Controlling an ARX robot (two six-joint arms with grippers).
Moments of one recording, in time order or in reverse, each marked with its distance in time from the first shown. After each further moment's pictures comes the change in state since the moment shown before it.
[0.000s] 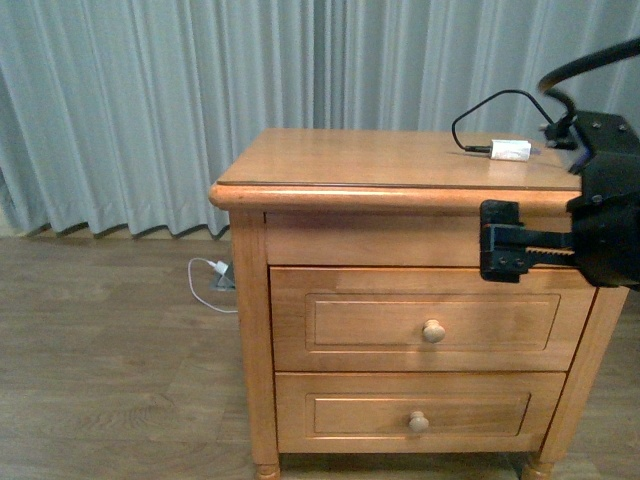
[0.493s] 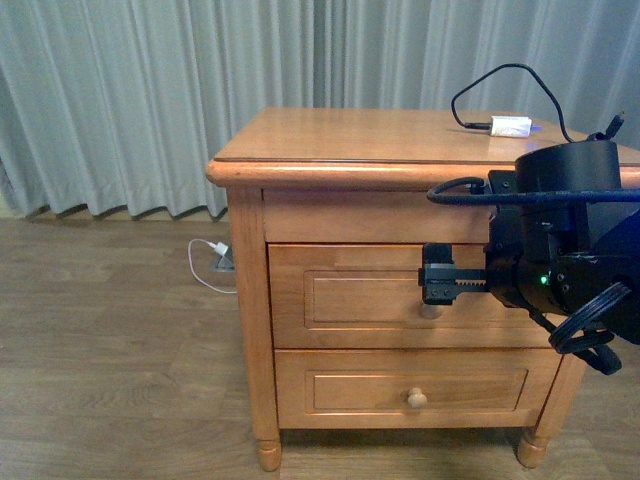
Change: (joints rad) left arm 0.000 0.000 0.000 0.000 0.000 0.000; right arm 0.031 0.471 0.232 0.266 0.143 -0.033
